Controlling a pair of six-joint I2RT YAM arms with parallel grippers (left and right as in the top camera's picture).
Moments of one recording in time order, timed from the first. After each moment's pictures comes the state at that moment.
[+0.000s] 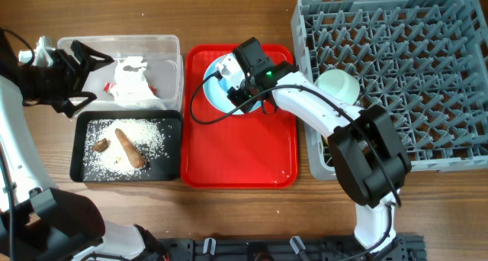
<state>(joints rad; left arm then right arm) 0.49 1.68 1.69 -1.38 0.68 -0.30 0.59 2.07 1.48 -0.51 -0.17 -0.31</state>
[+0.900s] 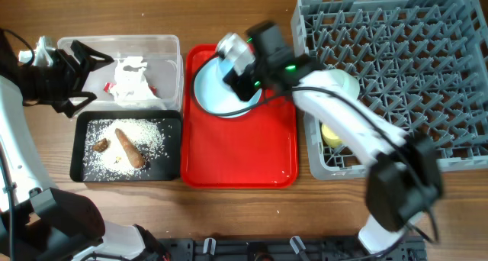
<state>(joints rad) 0.49 1.68 1.69 -1.38 0.68 -0.30 0.54 1.84 1.48 -0.50 -0.44 -0.16</state>
